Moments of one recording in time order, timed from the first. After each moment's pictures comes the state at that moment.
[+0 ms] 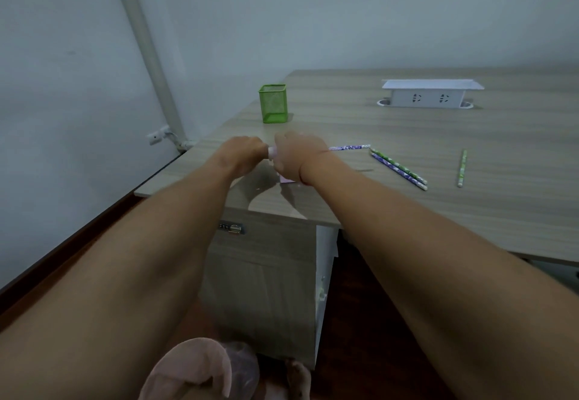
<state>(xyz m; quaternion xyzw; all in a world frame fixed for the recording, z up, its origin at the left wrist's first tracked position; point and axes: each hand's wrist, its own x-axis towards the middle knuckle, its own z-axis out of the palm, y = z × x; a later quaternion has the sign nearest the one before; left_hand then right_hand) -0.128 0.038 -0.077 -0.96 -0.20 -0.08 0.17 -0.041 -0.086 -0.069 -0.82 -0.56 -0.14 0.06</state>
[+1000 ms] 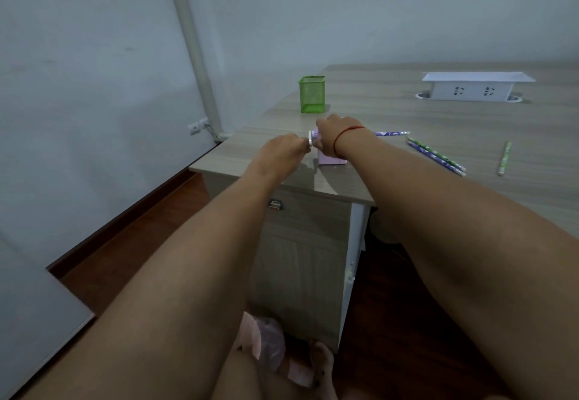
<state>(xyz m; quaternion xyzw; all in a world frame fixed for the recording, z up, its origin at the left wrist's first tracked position) -0.172 -0.015 -0.089 -0.96 -0.19 -0.20 0.10 -0.057 -0.089 -0.052 -0.84 -0.53 -0.11 0.00</state>
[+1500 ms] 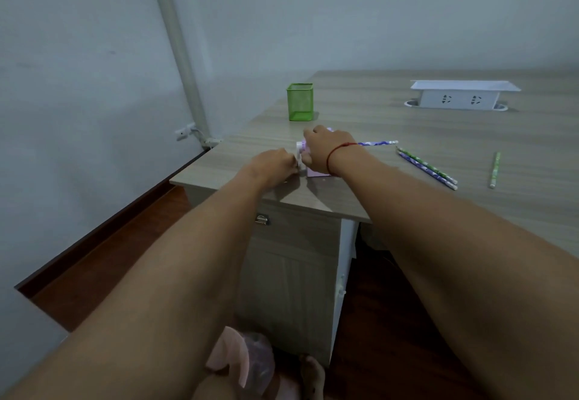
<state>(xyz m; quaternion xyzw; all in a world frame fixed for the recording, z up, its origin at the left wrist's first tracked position) -0.142 0.017 -0.099 -0.97 -0.23 -0.05 0.06 -0.045 -0.086 -0.062 -0.82 -0.56 -0.12 0.02</state>
